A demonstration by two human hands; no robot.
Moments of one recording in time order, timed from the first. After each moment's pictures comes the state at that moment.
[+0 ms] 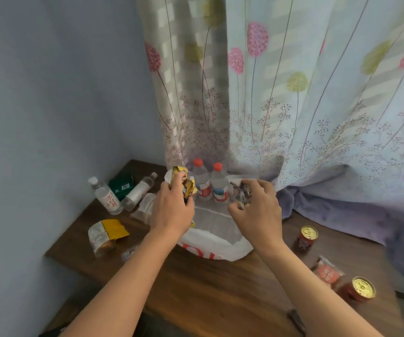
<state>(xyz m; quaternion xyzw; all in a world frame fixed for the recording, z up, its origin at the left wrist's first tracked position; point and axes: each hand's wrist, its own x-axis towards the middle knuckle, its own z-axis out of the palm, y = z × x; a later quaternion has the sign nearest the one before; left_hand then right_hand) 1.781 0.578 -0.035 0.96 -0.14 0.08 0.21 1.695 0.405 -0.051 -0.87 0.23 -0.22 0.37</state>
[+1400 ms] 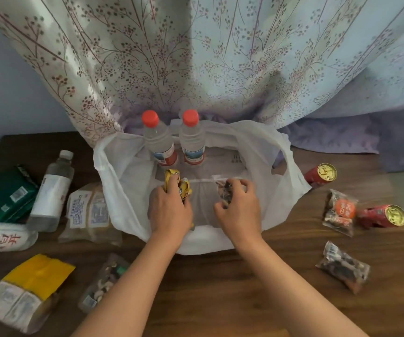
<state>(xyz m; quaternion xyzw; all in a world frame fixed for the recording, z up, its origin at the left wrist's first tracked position) 1.928 0.556 -0.256 0.93 -0.24 -0.19 0.18 1.814 0.455 -0.248 -0.81 0.48 -0.08 0.32</state>
